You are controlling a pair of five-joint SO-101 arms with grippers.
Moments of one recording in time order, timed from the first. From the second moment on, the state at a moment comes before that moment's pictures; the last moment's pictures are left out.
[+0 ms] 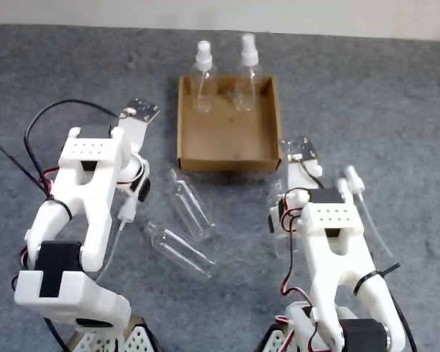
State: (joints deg) left arm -6.7 2.2 21.7 69.1 -17.0; right arm -5.2 -23.4 53.0 56.1 11.1
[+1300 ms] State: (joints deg) left arm -7.4 -28.5 40.1 67.0 -18.3; right arm -5.4 -23.5 51.1 61.5 13.7
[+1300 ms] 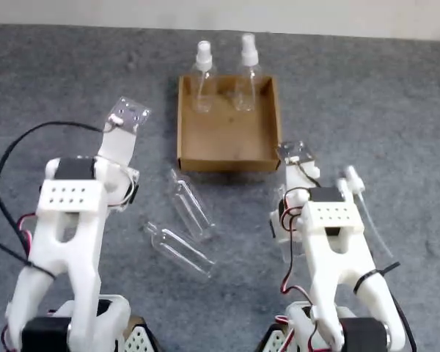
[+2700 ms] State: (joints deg) left arm -11.8 -38.5 30.9 70.5 -12.7; right arm -22.5 -30.3 33.3 65.0 13.1
